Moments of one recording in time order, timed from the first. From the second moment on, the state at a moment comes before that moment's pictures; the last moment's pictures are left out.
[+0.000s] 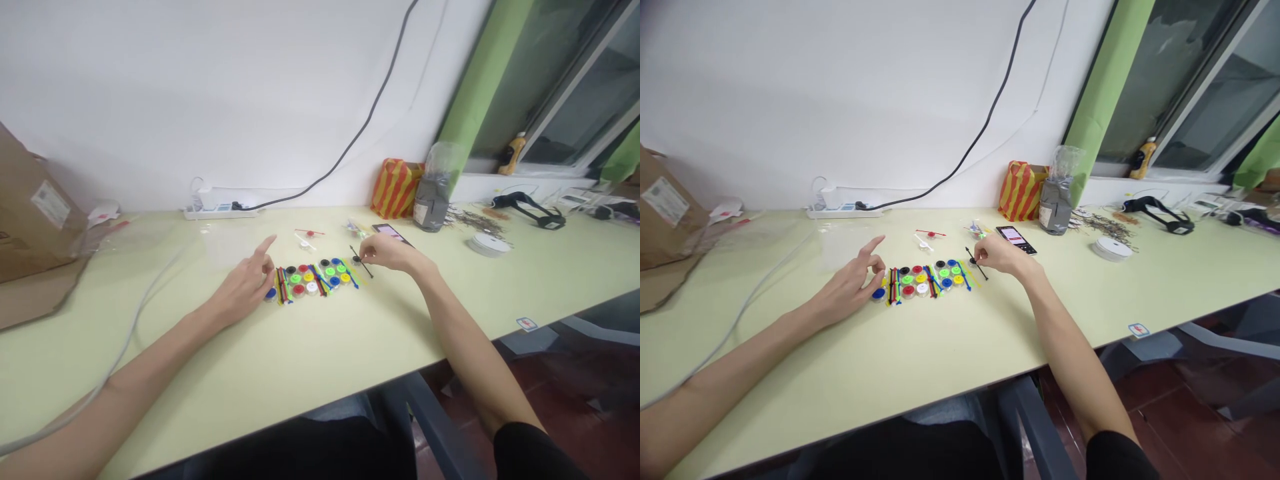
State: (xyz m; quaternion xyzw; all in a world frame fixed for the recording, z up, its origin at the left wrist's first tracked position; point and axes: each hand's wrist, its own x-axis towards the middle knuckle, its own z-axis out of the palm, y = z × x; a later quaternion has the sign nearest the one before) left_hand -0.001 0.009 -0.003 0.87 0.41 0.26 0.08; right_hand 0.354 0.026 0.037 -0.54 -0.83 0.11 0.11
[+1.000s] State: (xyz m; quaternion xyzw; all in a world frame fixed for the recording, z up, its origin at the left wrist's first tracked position) left_hand 0.001 0.008 -0.001 0.86 0.43 0.28 0.04; right_hand 0.336 0.028 0.027 -0.52 -0.84 0.16 0.08
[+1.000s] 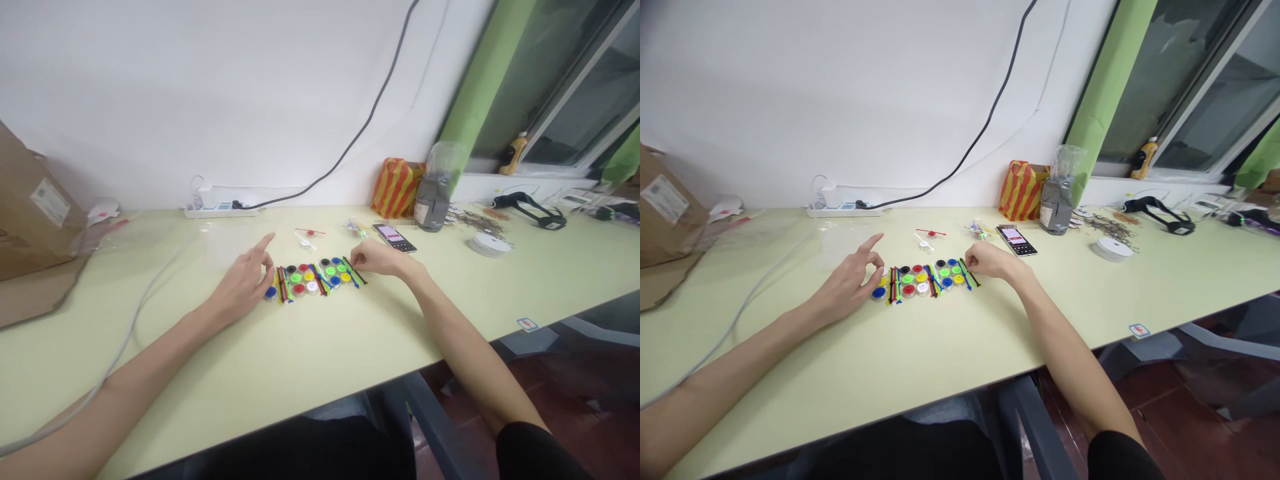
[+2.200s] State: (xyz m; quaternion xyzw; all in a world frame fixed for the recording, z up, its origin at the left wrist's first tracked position) left_hand -0.002 0.009 -0.004 0.86 0.41 0.29 0.03; right_hand 0.351 0.037 0.020 -0.60 -0.78 0.00 0.19
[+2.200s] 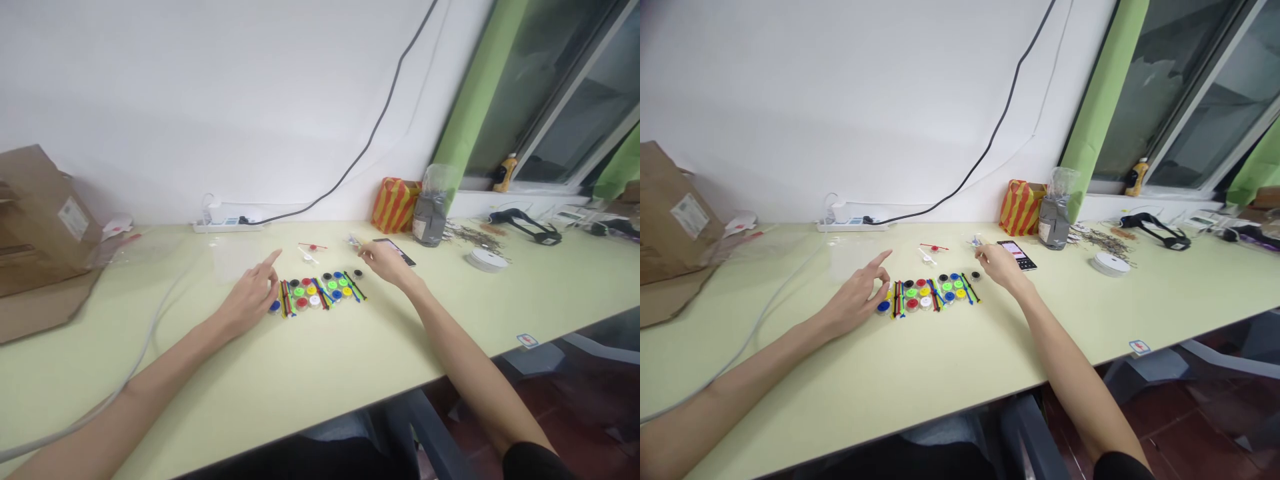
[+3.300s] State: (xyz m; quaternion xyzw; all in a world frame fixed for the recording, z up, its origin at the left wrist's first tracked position) left_hand -0.006 0.013 -0.008 0.87 0.41 0.29 0.03; right_hand 0.338 0.053 -0.012 -0.61 -0.76 0.06 0.23
